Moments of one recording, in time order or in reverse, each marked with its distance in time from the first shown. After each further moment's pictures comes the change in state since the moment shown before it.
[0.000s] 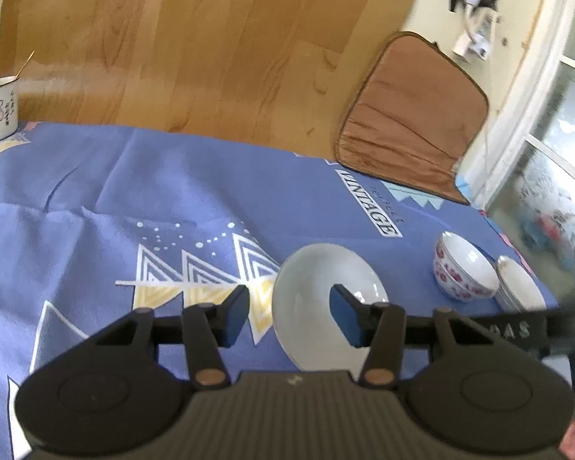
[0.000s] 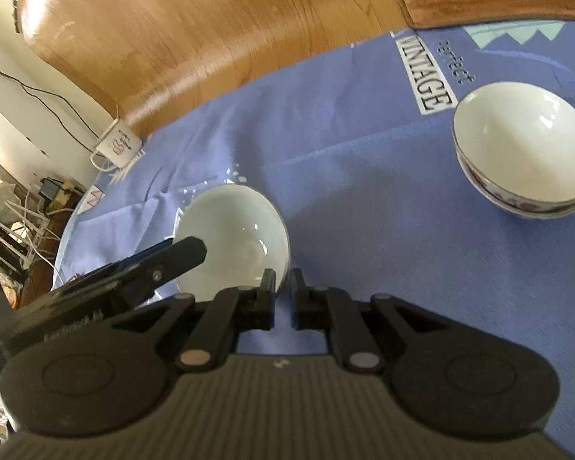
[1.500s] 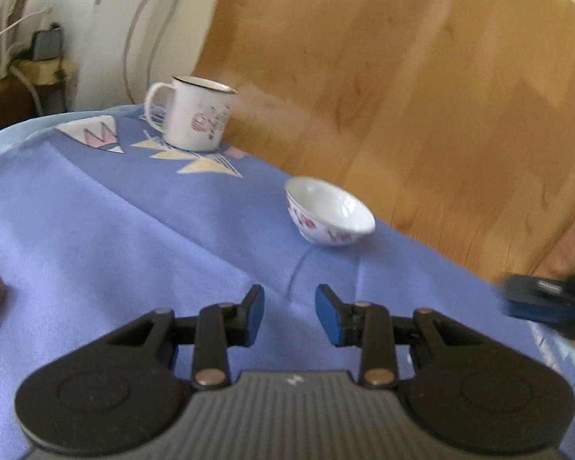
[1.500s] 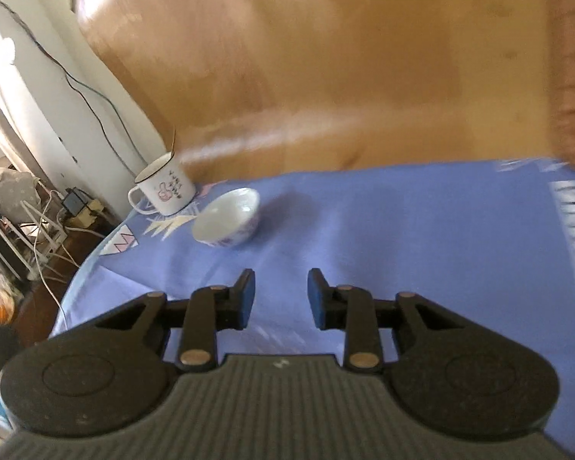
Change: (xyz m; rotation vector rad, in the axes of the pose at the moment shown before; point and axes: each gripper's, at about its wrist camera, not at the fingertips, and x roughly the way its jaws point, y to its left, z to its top) left arm -0.007 0.154 0.027 -0.372 -0.272 0.377; right arm 0.104 0.099 0.116 -0.215 -0.056 0.086
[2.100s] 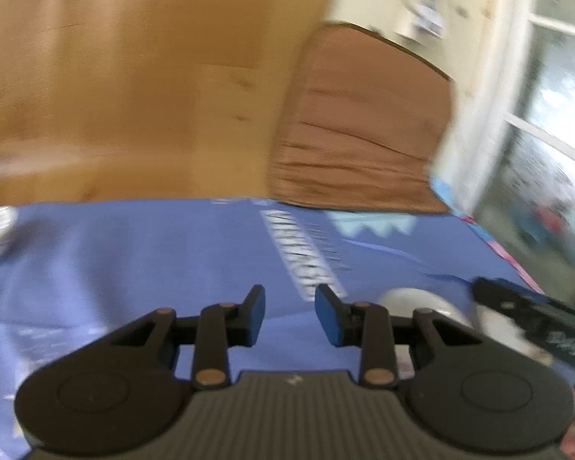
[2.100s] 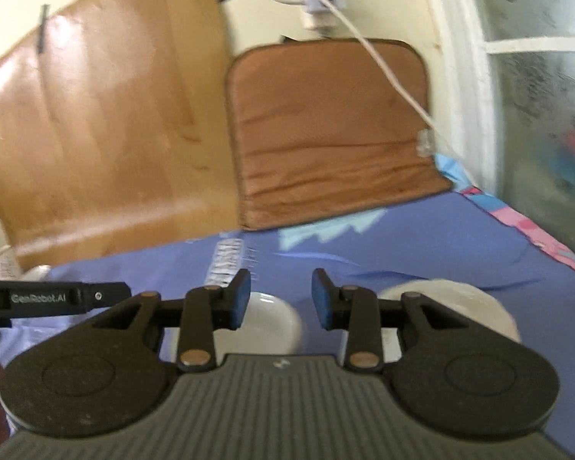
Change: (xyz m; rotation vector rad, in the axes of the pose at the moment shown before) left arm -0.040 -0.242 -0.078 0.493 0.186 -0.386; right arm -0.222 -0.143 -0.120 0.044 -0.480 -0.499
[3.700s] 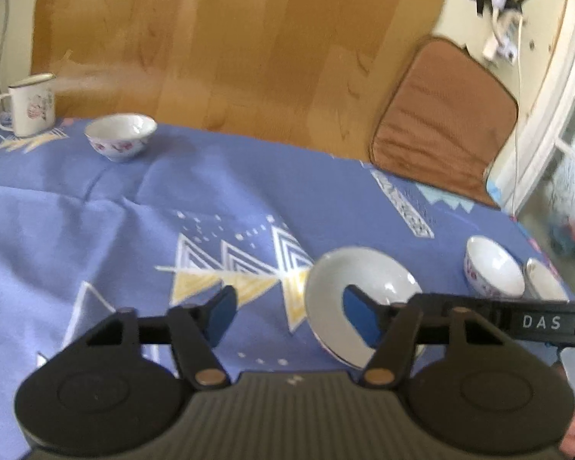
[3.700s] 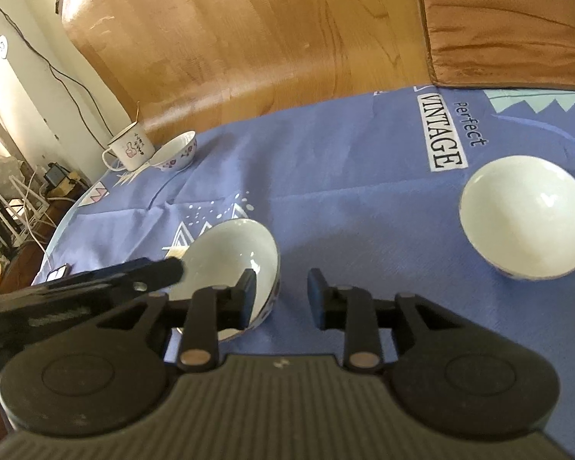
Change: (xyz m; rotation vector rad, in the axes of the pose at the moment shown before) left arm -0.066 0.091 -0.064 -0.155 0.072 0.069; right arm 0.043 0.107 -0.032 -0.022 0.469 0.385
